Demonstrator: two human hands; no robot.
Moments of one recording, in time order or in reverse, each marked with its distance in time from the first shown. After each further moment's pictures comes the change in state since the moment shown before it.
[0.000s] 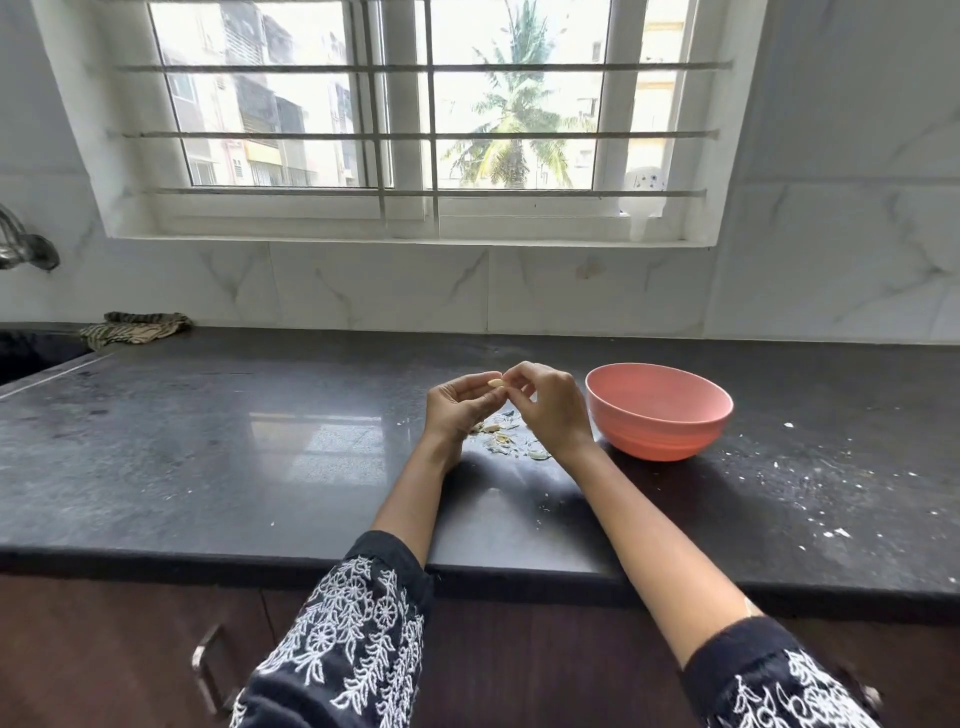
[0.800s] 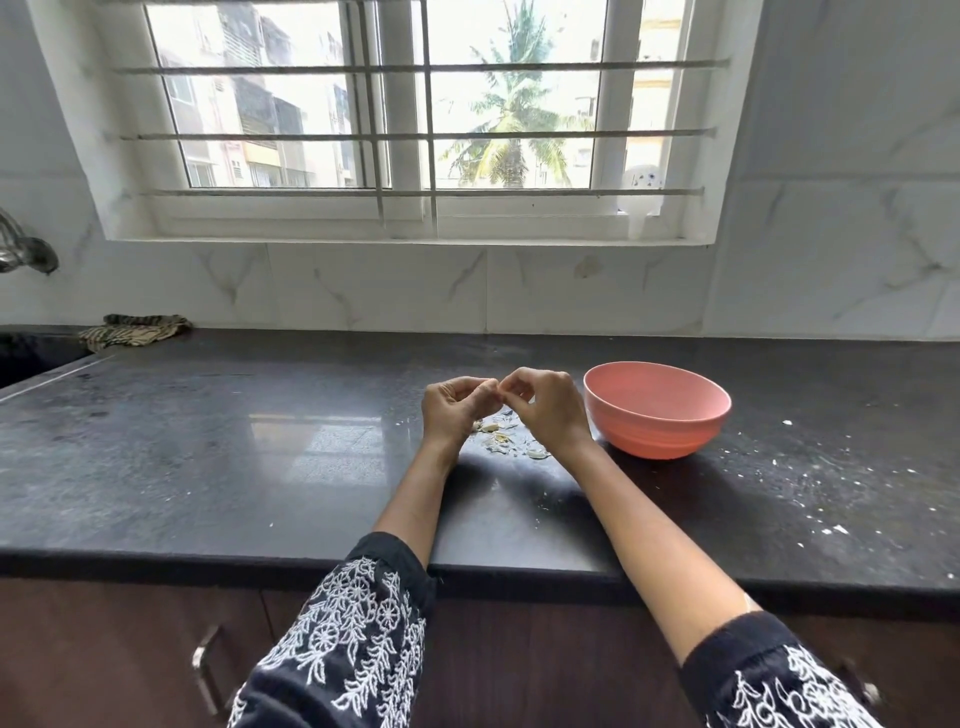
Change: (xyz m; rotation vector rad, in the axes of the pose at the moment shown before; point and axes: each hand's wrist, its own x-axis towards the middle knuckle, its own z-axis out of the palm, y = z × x) left_hand -0.003 -0.003 0.003 0.195 0.117 0.113; right_hand 0.000 -0.001 -0.003 0.007 -0.065 0.059
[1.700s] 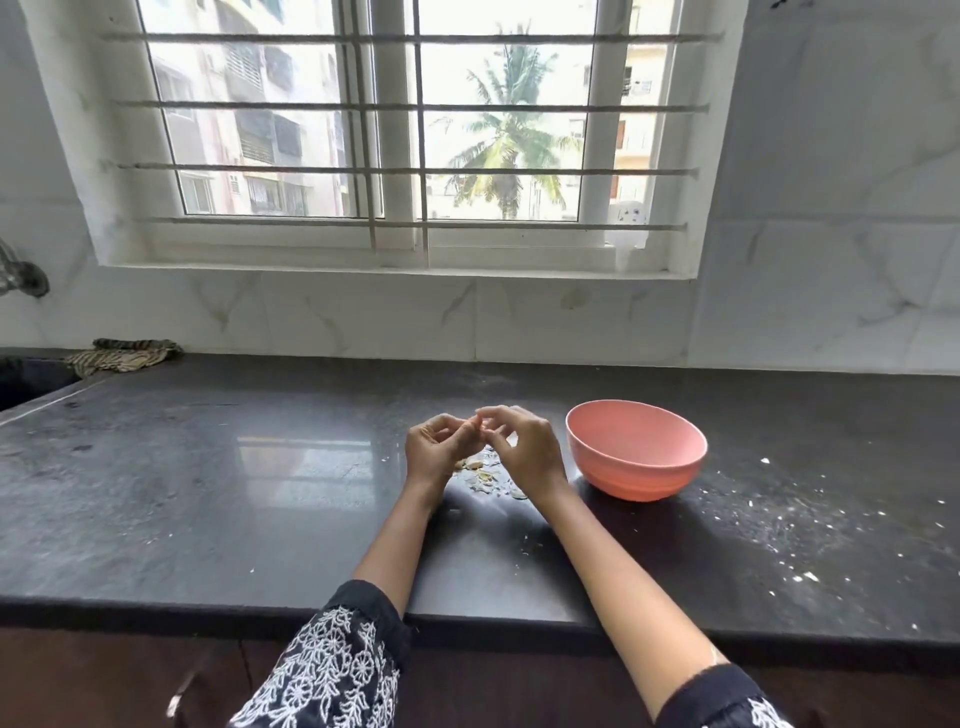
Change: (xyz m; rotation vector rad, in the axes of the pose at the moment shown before) left_hand -0.004 0.000 0.001 -0.110 0.035 -0.041; right_hand -0.008 -0.002 0.006 0.155 -0.001 0.010
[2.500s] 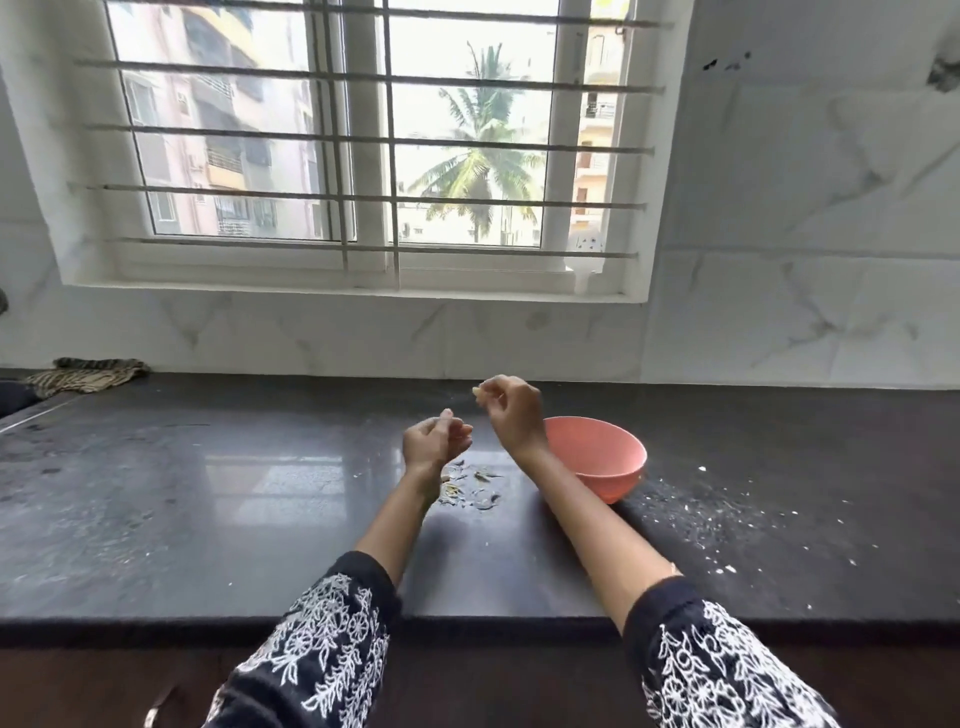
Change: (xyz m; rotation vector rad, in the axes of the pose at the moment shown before) left_hand 0.012 0.030 0.043 -0.104 0.158 -0.231; right_hand 0.047 -0.028 -0.042 -0.023 0.153 0.071
